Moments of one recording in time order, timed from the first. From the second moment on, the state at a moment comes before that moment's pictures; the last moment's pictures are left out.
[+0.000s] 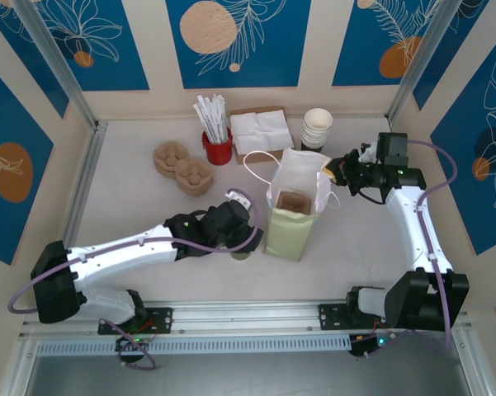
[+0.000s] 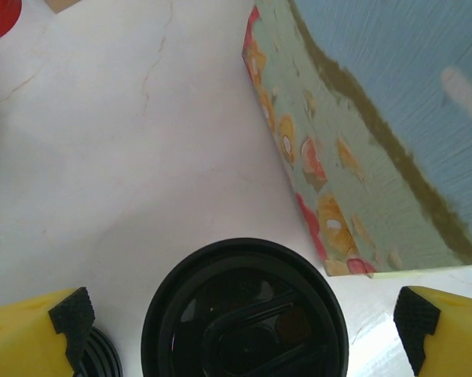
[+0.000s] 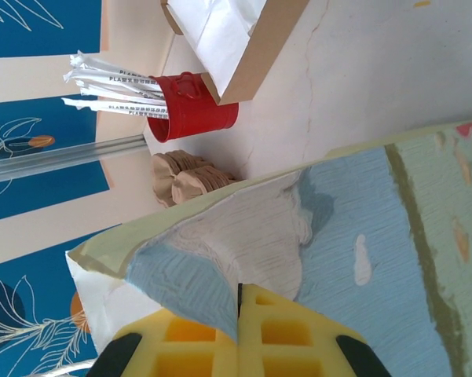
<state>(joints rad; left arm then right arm) -1.09 1.34 1.02 -0.56 -0.33 -0.45 -0.09 1.24 1.15 -0.74 -0.71 0.94</state>
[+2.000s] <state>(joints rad) -1.16 1.49 1.11 -0.77 -0.39 -0.73 -0.17 1.22 1.10 -0.73 -0.73 0.90</state>
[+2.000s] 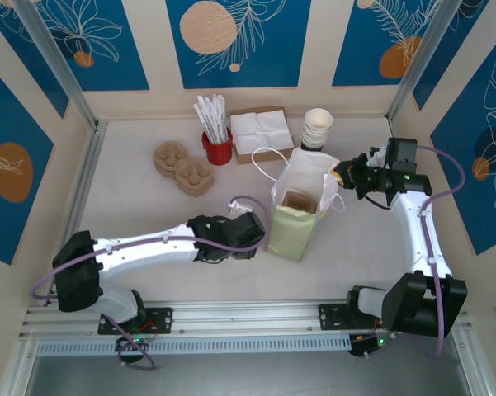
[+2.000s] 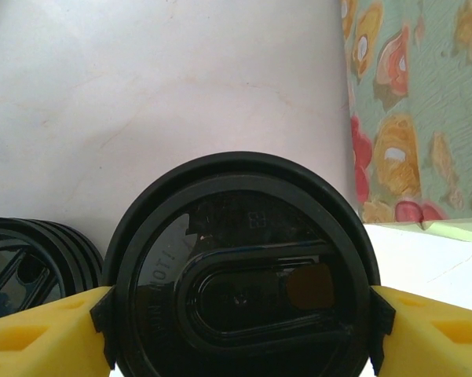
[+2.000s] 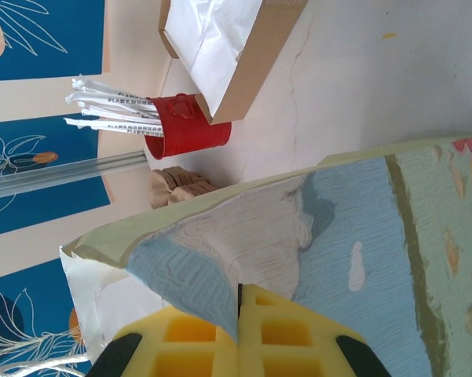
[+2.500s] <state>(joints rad) -1.16 1.55 1.17 -0.80 -0.38 -0.74 -0.18 1.22 1.10 -0.73 -0.74 0.90</state>
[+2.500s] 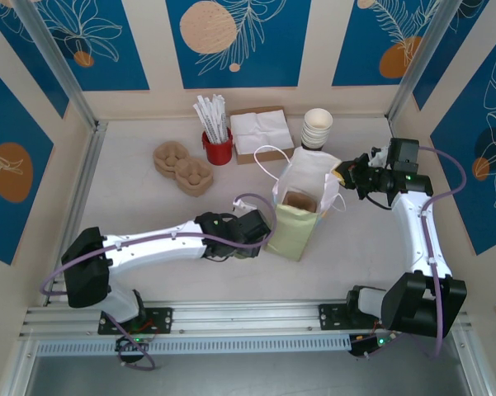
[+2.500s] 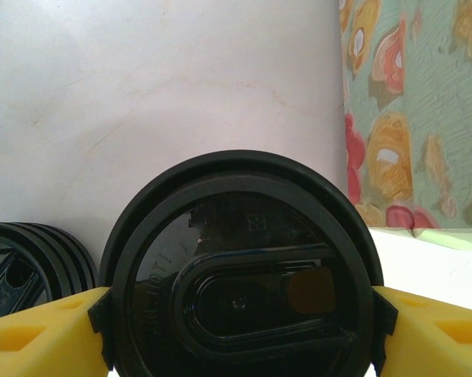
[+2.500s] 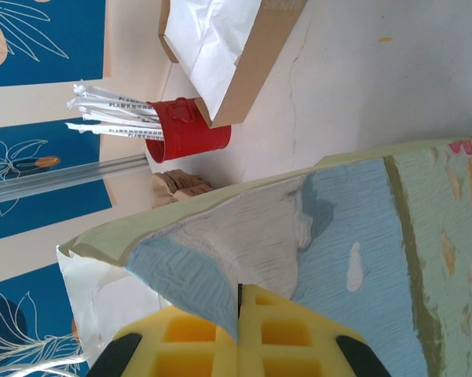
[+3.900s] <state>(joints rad) -1.16 1.31 1.57 -1.06 -0.43 -0.60 -0.12 1.06 0.94 -0.62 -0.72 1.06</state>
